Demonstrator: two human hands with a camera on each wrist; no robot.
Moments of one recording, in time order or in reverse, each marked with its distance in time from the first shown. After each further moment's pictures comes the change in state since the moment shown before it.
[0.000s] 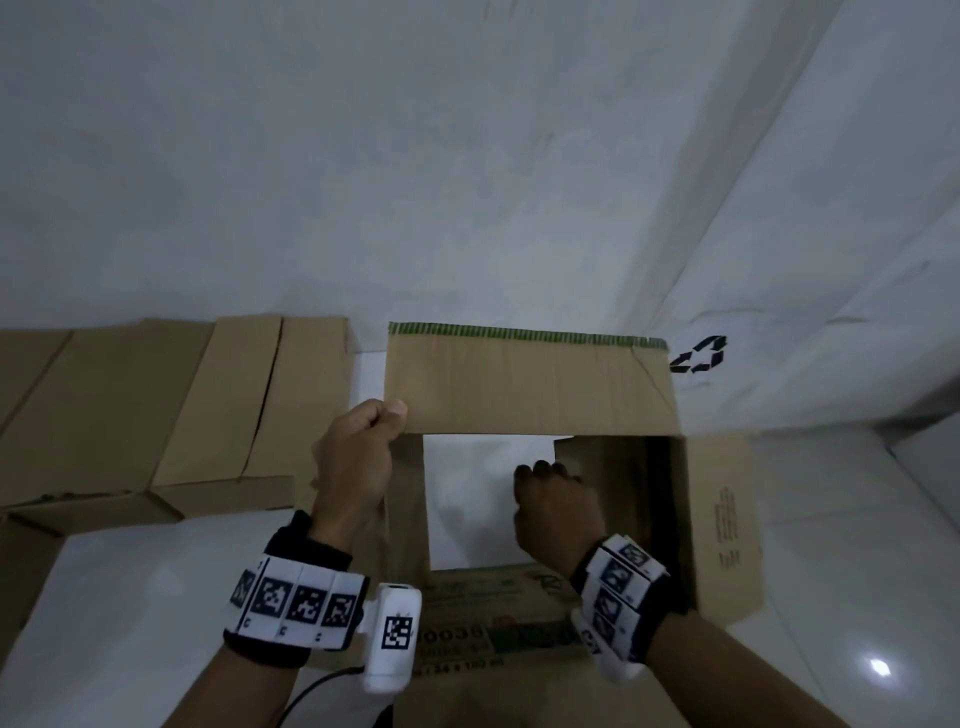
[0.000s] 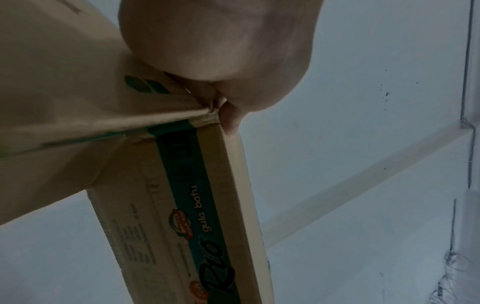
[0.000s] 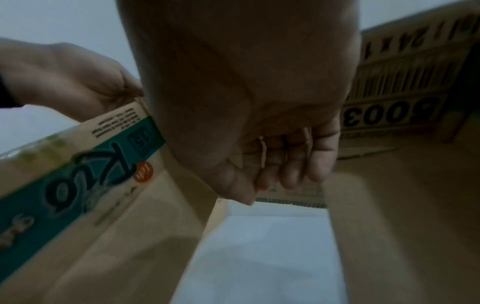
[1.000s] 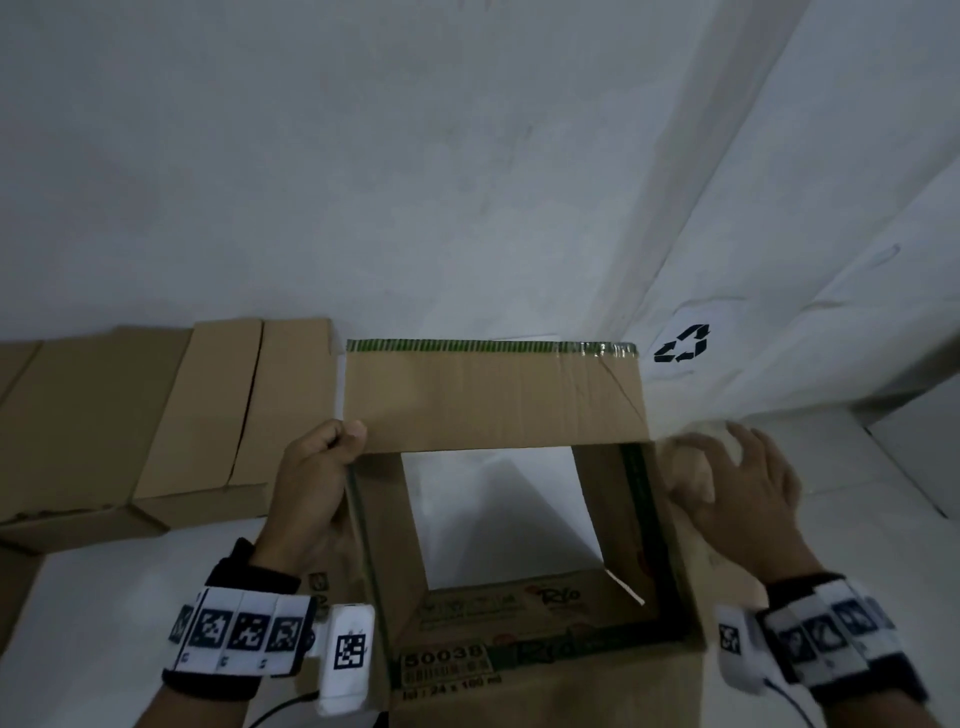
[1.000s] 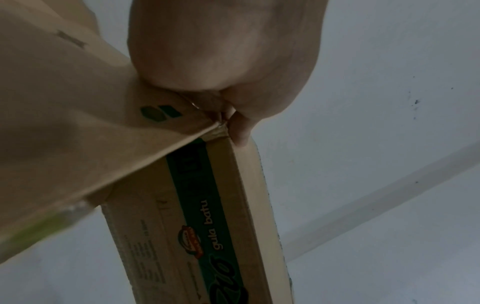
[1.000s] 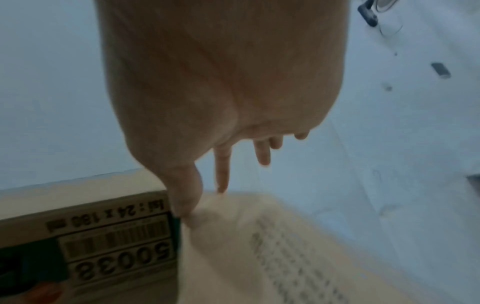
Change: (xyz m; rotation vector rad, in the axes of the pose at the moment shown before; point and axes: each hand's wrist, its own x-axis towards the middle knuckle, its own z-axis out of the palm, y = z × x) left_hand -0.013 0.001 -0.024 -0.187 -0.133 -0.098; right_hand -0.080 0.149 -0.029 0.141 0.386 0.405
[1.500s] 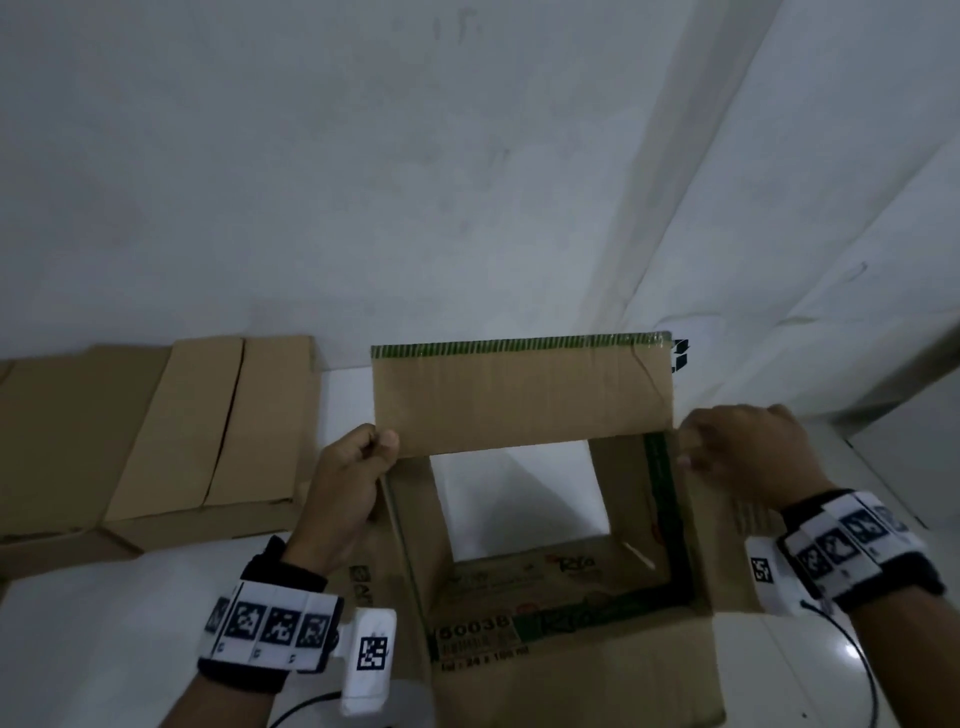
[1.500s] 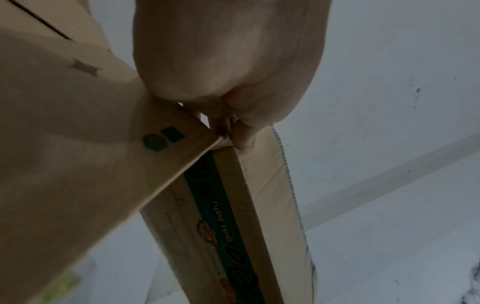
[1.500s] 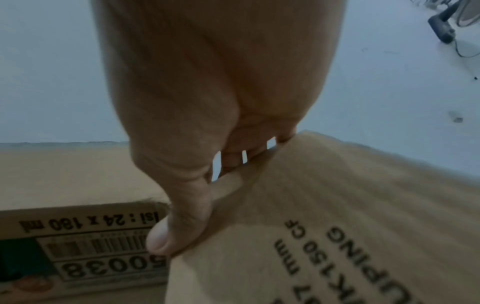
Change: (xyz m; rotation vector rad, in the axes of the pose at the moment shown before) left_hand 0.008 0.000 0.037 0.090 -0.138 0.074; right_hand 0.078 0.018 -0.054 -0.404 -0.157 -0.263
